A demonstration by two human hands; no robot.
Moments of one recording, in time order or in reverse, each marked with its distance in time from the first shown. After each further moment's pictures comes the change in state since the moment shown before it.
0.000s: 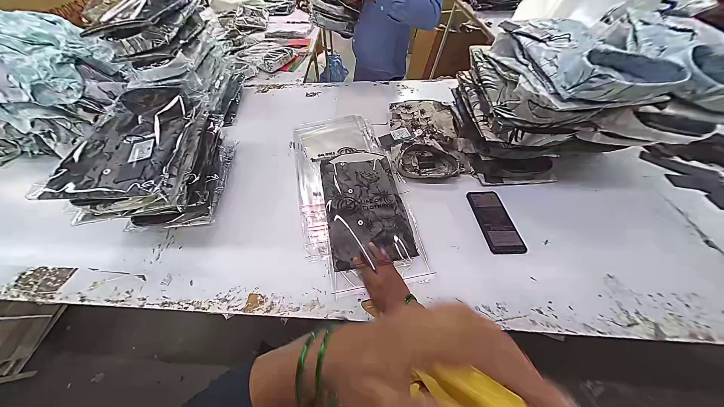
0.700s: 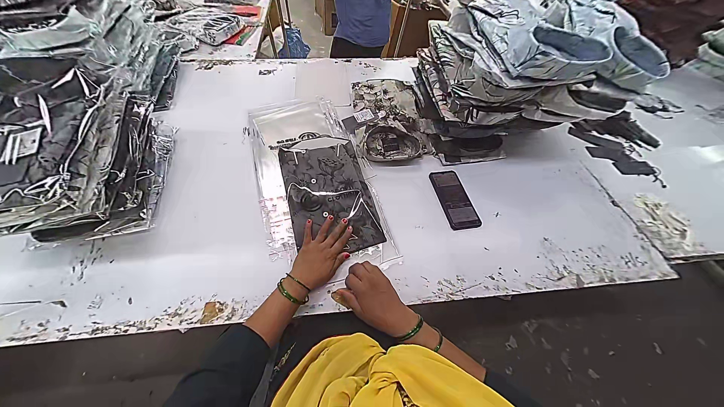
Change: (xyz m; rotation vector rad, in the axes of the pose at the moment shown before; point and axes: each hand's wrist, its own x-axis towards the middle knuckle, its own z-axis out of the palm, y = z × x) left_hand -0.119 -0.189 -0.082 1.348 -0.133 -0.576; right_hand -0.035 -0.009 -0.039 -0.020 -0.090 0.040
